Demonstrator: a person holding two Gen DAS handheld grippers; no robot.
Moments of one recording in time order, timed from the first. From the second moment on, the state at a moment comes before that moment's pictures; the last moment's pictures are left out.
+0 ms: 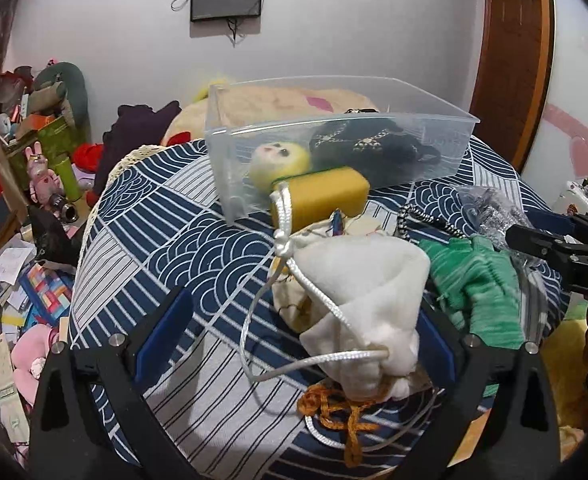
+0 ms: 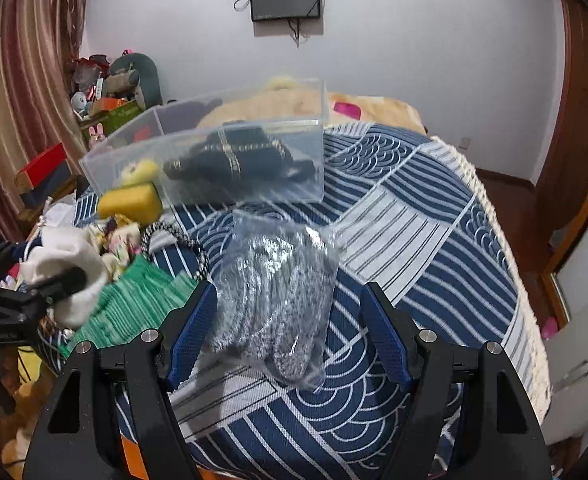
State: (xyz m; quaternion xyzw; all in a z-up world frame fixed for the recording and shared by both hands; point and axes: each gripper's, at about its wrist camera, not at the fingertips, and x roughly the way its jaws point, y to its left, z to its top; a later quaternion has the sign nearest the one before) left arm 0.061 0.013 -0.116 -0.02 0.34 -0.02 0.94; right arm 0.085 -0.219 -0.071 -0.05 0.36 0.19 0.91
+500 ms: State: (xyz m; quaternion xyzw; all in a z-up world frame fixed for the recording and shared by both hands) left arm 0.028 -0.012 -0.111 0.05 0.30 -0.04 0.95; right arm 0.077 -0.223 -0.070 -0.03 0.35 0.21 0.91
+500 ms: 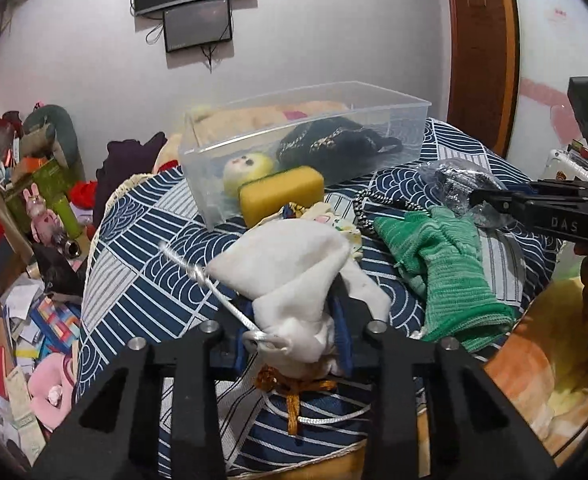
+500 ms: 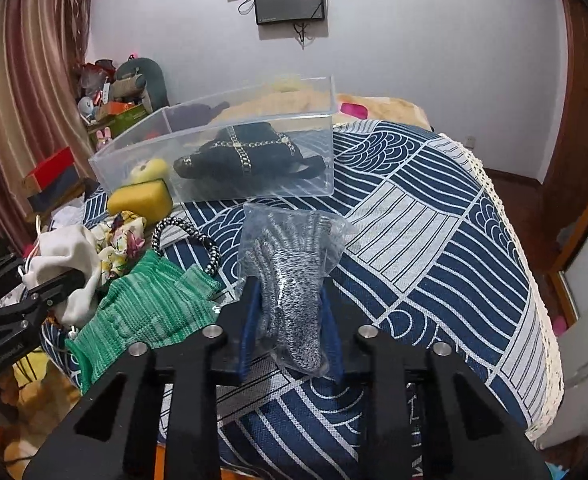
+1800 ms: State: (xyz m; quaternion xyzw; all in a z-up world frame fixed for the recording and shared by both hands) left arm 0.117 0.033 0.003 -0.04 0.20 -0.03 0.98; right arm 0.139 -0.182 0.032 -0.02 0.22 0.22 0.95
